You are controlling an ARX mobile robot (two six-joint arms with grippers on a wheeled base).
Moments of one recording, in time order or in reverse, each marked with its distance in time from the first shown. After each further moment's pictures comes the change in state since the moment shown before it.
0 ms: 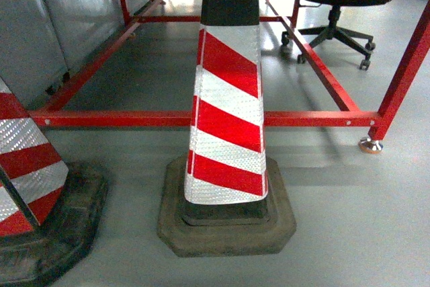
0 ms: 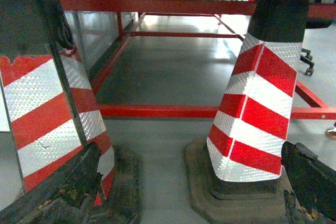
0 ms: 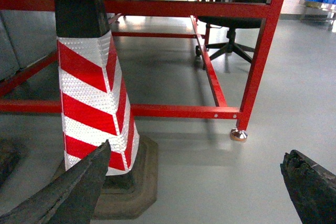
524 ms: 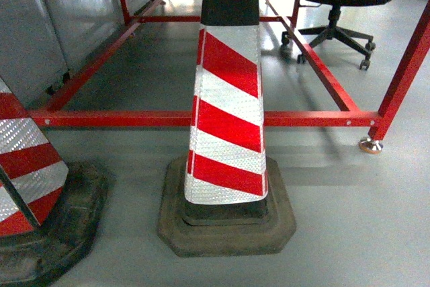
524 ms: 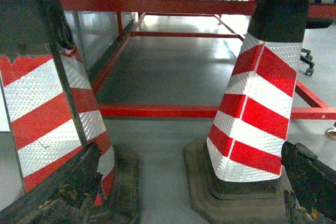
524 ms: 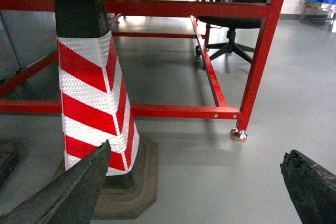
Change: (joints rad) left arm 0.000 0.000 0.000 0.000 0.000 0.000; right arm 0.000 0.000 0.000 0.000 0.000 0.000
